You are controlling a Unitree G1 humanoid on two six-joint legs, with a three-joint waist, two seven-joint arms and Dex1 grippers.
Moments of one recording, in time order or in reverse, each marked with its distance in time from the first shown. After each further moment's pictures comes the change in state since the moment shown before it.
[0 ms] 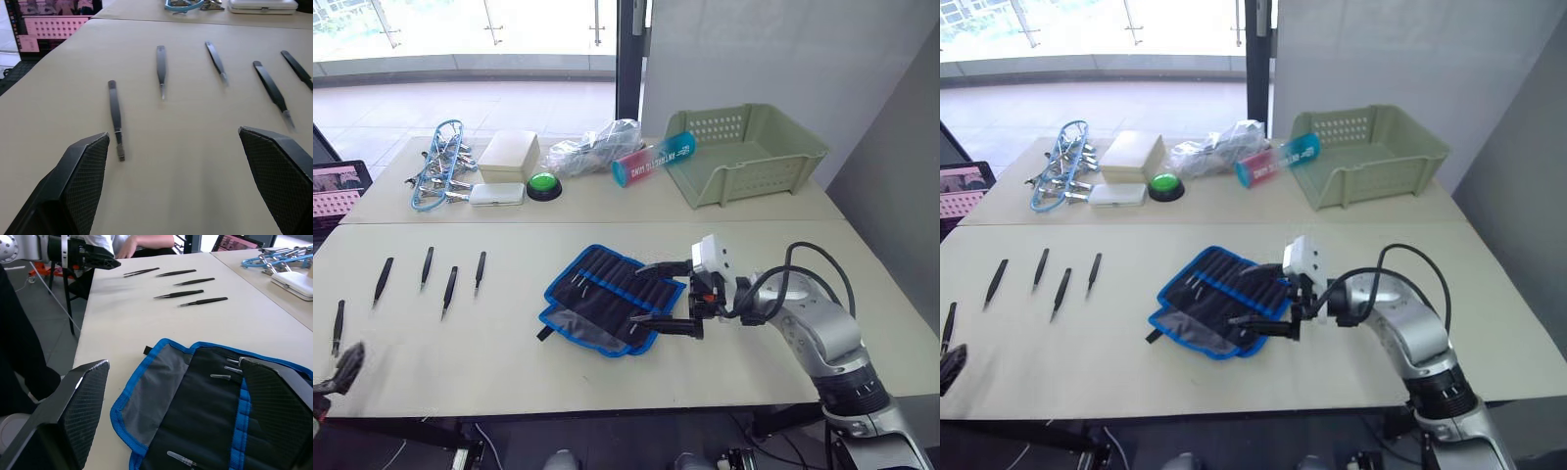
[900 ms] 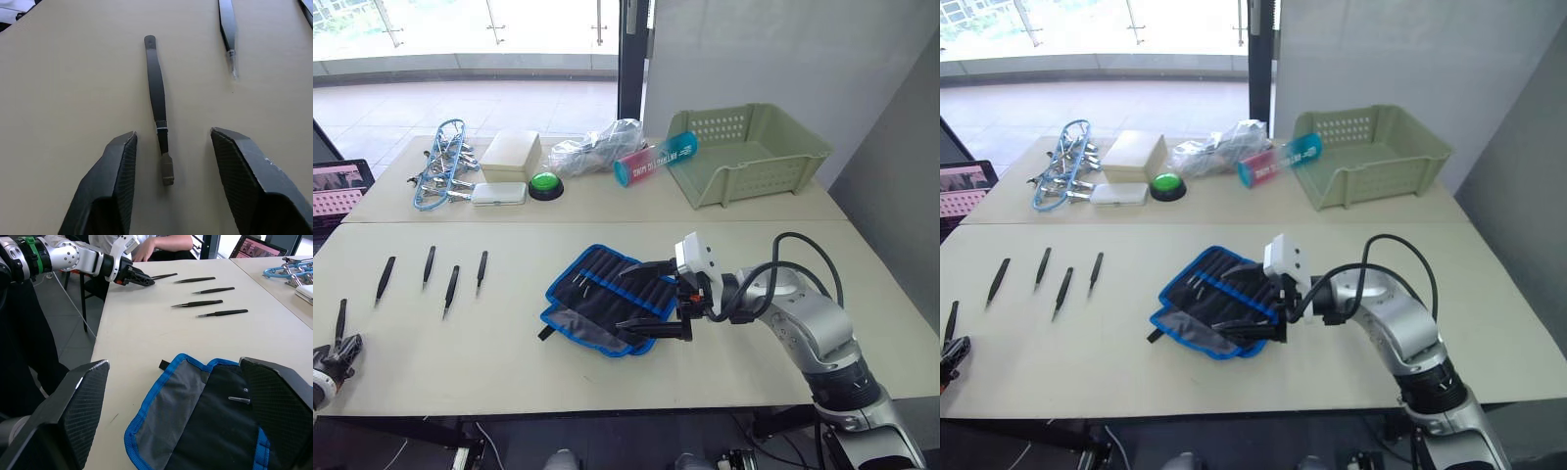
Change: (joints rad) left arm -0.352 0.165 -0.189 0.485 0.121 0.002 0.058; right arm -0.029 0.023 0.024 -0.072 0.006 0.071 -0.046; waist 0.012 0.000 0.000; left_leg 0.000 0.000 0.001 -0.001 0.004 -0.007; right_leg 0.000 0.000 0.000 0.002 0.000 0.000
